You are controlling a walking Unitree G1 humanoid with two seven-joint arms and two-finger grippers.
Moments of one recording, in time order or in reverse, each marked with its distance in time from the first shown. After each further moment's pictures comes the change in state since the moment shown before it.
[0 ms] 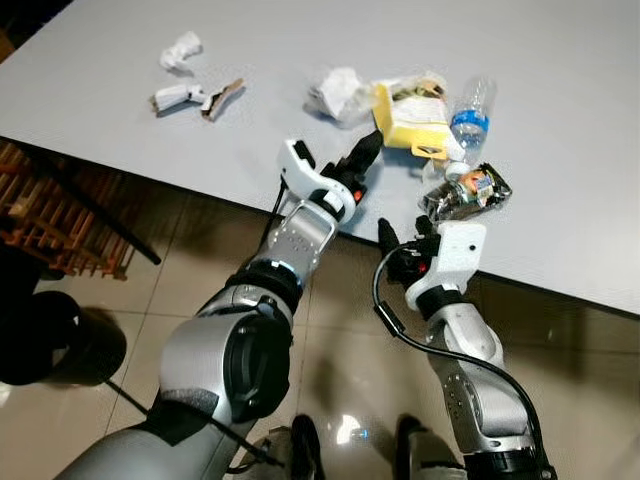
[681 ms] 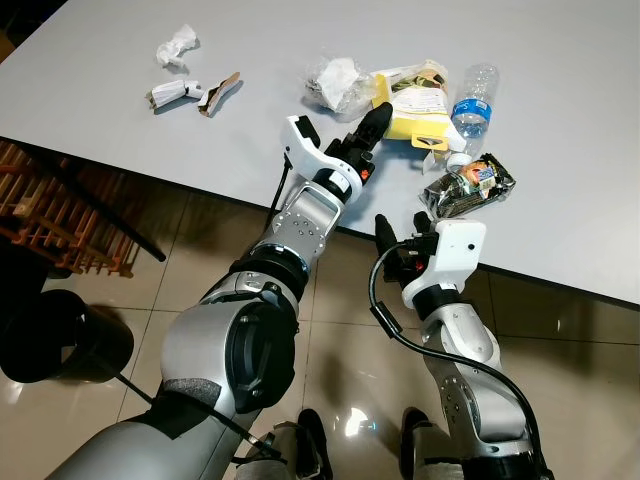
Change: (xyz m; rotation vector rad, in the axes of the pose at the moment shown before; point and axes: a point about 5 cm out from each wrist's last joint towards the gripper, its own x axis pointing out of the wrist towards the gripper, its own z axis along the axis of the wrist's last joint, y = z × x) left arm 0.009 -0.022 0.004 0.004 -0.029 -0.086; right arm -0.004 0.006 0.006 0.009 -0.019 -0.008
